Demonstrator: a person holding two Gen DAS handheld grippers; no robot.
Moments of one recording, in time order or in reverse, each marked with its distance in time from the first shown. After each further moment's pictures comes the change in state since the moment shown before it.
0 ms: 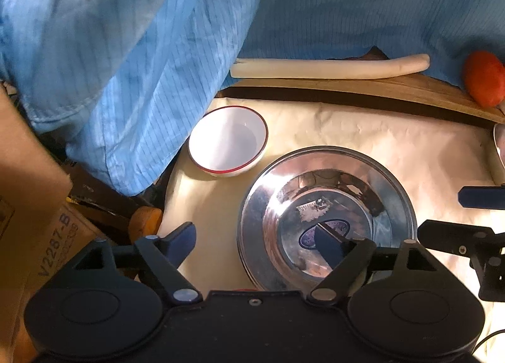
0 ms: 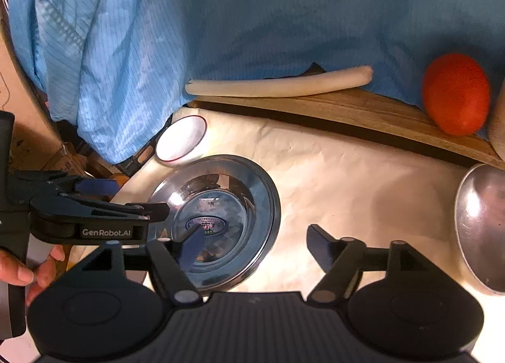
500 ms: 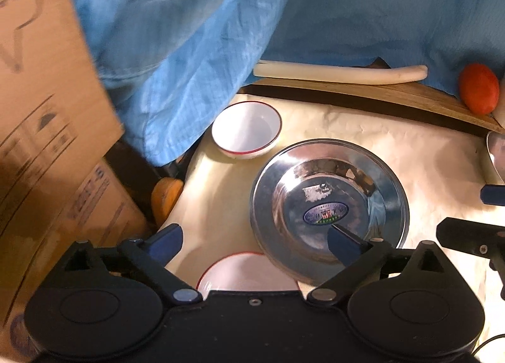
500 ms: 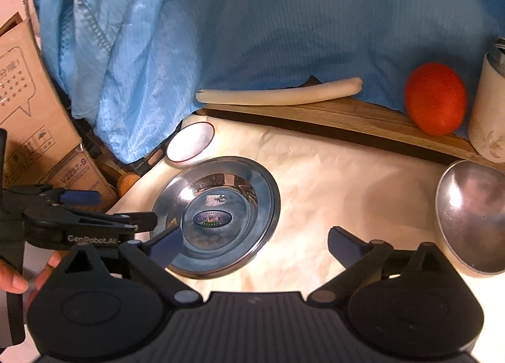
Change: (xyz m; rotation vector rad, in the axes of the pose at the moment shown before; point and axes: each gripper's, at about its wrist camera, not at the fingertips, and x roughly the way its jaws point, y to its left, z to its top) left arm -0.038 0.000 -0.033 -0.082 -0.051 0.041; right arm -0.030 0.002 -0.021 -0.033 -0.059 0.004
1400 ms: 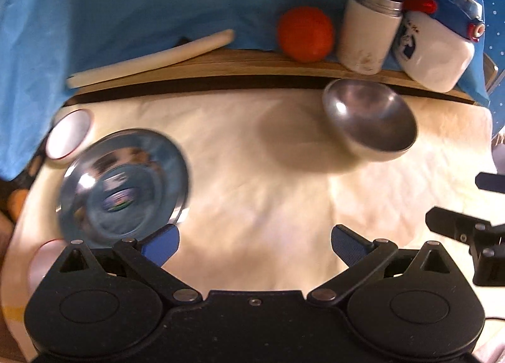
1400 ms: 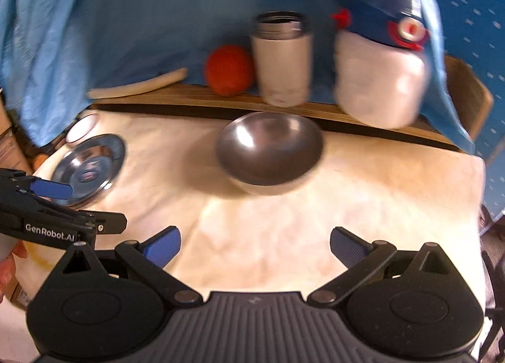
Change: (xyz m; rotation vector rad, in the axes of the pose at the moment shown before) left arm -0.019 -0.175 -0.028 0.173 0.034 -0.268; right arm -0.116 -0.118 -0.073 0.097 -0.042 -0.326
